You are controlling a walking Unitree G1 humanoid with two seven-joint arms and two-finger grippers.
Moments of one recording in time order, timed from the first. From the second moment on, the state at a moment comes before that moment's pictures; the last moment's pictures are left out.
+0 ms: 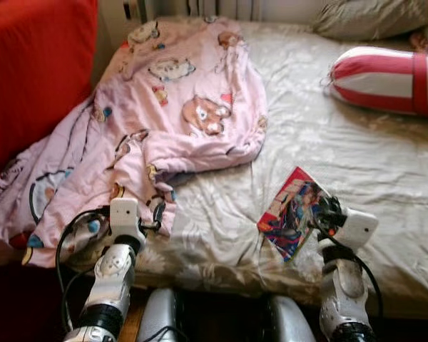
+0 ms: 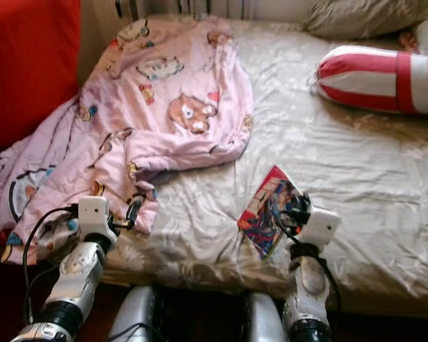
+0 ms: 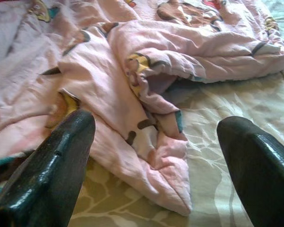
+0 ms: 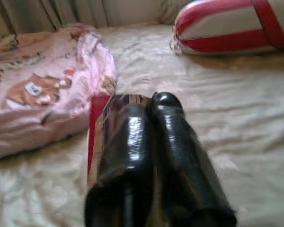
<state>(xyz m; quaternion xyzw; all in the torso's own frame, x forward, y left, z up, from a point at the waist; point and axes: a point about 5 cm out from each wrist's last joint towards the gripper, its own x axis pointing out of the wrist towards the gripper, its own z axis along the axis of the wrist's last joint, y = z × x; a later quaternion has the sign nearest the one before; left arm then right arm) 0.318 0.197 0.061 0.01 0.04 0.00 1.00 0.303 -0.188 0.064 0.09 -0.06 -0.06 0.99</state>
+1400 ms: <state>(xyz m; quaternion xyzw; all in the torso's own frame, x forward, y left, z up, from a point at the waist) 0.296 0.205 0.022 0.01 0.12 0.01 0.99 0.288 -0.201 0.026 0.11 0.07 -0.13 0.98</state>
